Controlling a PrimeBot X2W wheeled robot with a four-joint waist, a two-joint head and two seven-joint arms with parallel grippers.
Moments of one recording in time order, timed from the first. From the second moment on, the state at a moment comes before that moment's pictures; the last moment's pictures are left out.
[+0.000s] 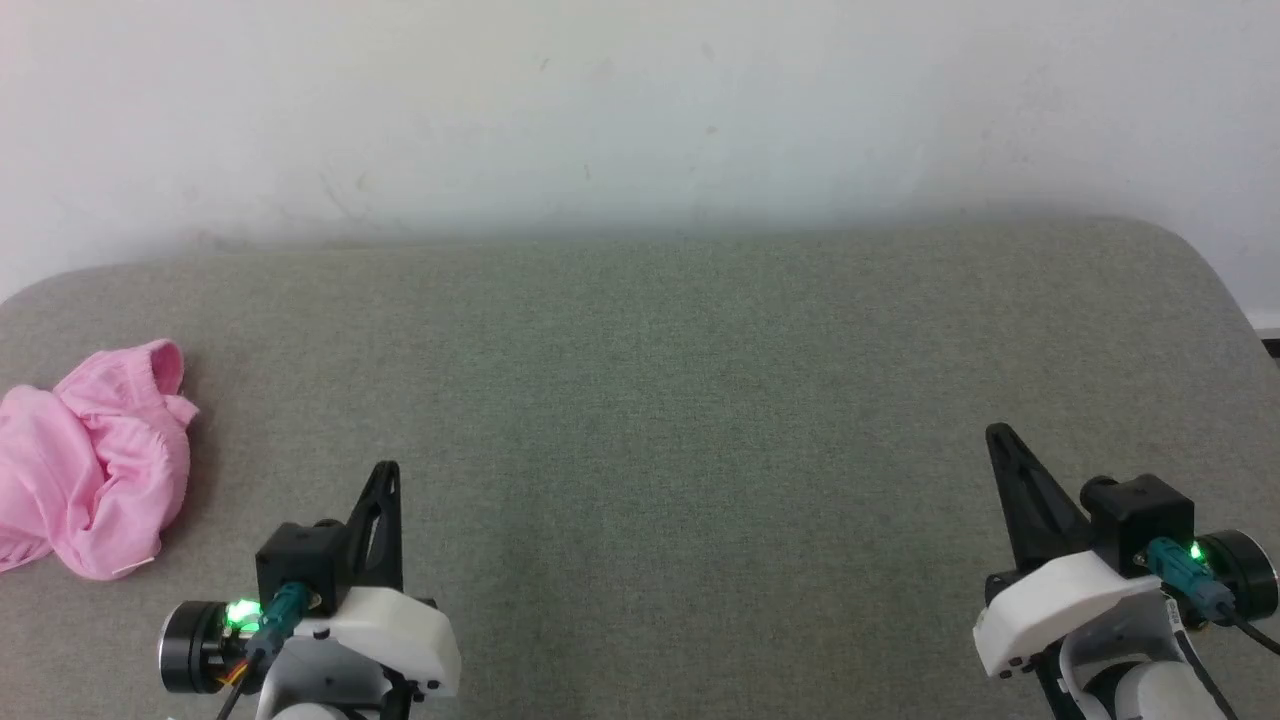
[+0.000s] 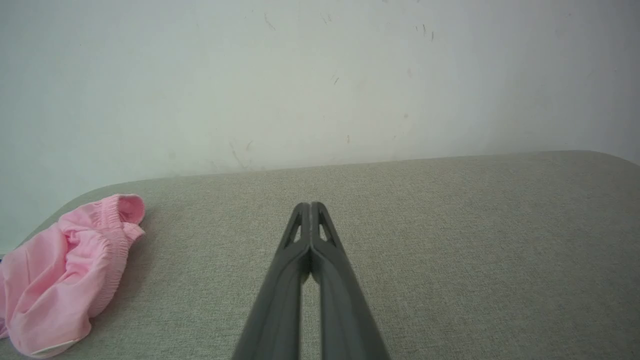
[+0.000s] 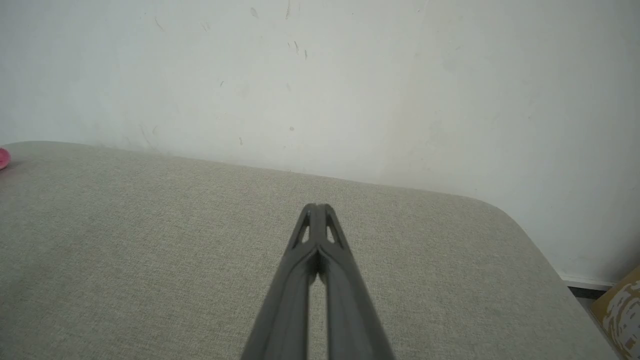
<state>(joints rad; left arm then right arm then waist) 0.01 0.06 0.00 0.00 -0.01 0.01 0.00 -0.01 -0.05 0.00 0.01 0.01 0.13 0.00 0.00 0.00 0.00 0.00</state>
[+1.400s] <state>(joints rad) 0.01 0.06 -0.01 -0.01 -0.01 0.04 -0.02 -0.01 -0.06 -0.02 0.00 0.03 0.13 -0.02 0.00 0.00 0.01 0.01</state>
